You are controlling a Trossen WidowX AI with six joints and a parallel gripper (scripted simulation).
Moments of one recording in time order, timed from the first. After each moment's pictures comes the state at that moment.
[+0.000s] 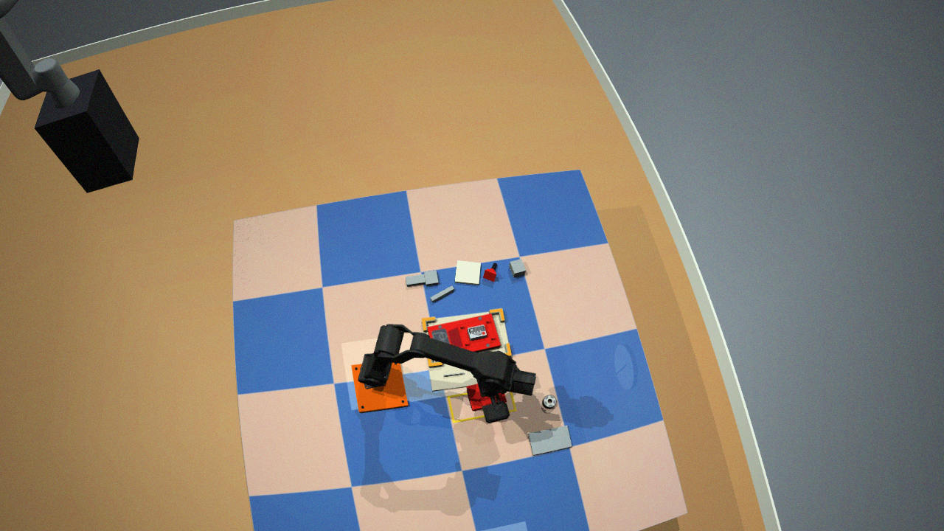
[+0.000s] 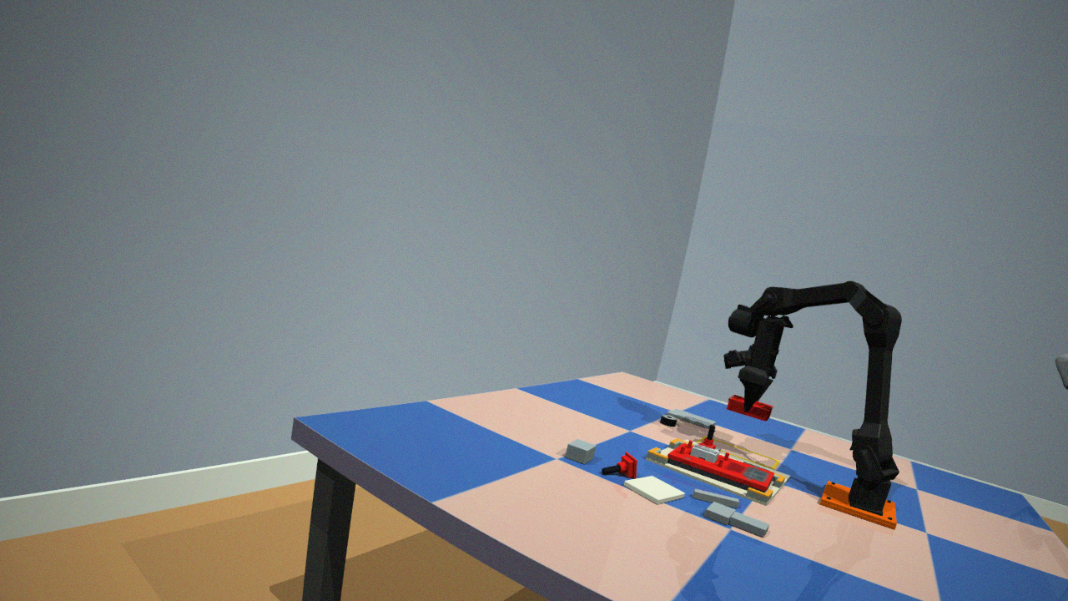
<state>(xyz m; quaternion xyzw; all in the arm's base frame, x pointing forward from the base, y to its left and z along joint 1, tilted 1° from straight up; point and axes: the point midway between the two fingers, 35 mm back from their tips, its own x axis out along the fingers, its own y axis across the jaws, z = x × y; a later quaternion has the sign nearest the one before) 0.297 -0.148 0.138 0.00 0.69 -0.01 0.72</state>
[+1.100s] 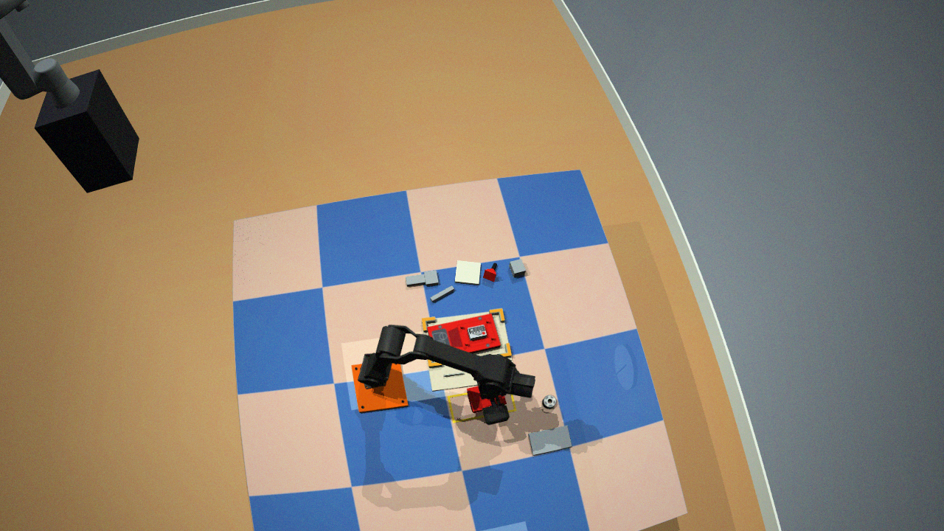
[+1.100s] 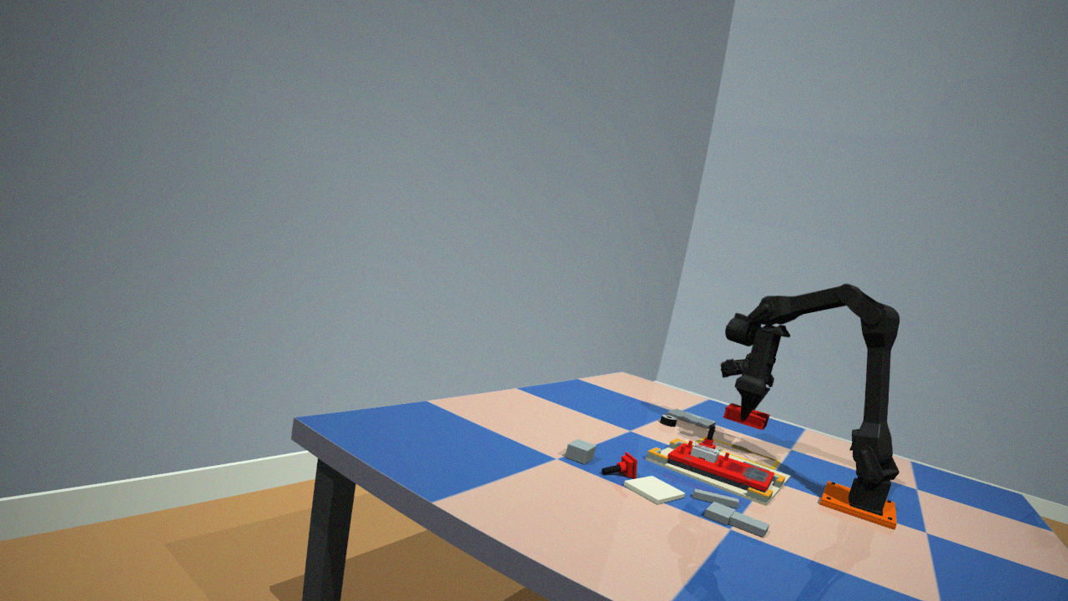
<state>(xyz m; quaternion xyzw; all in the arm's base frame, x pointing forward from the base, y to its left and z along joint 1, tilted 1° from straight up) 0.300 -0.150 0.117 -0.01 0.69 -0.01 0.72</state>
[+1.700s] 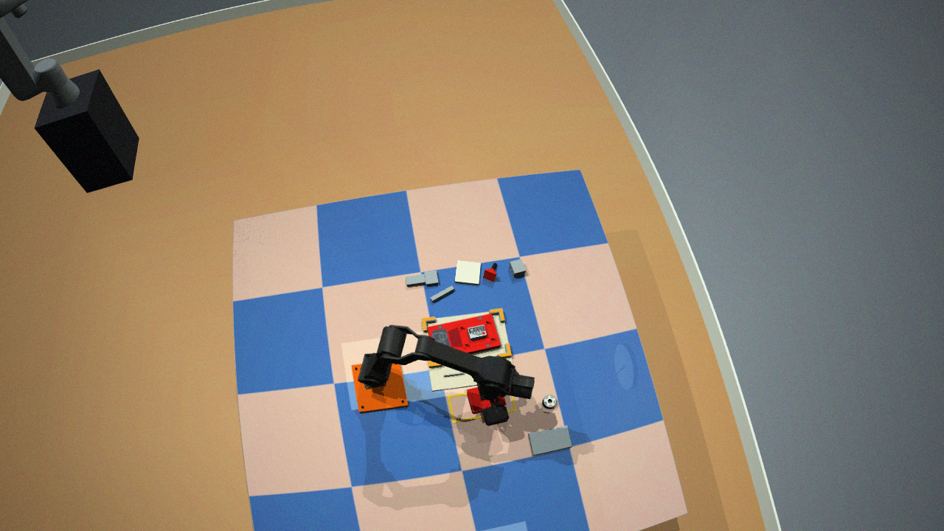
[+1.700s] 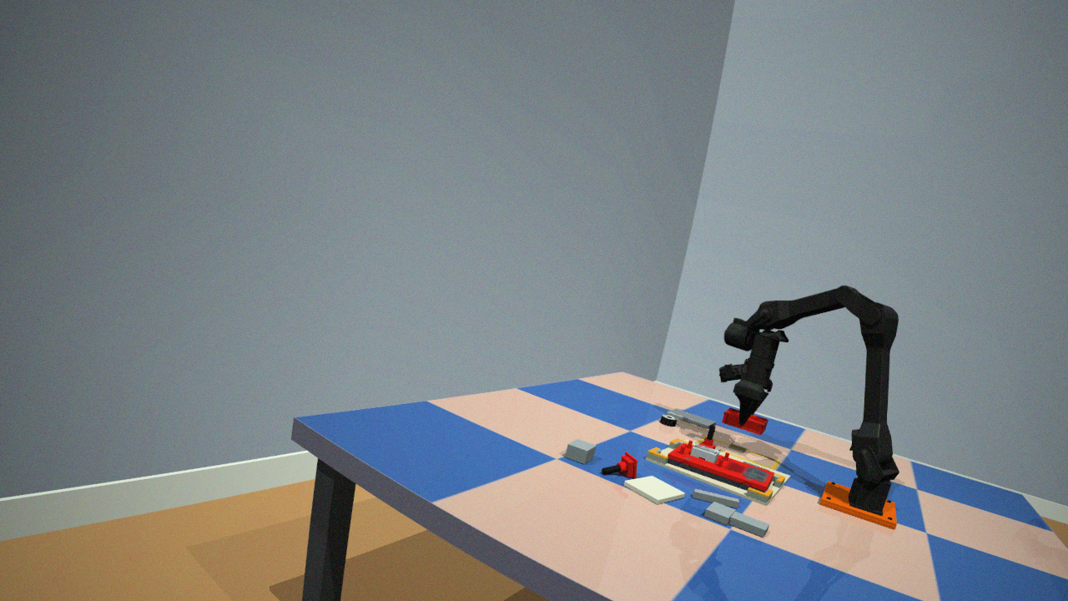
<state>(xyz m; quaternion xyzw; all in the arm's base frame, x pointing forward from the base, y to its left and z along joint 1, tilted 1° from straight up) 0.300 -0.151 0.105 -0.01 0.69 -0.01 0.72</state>
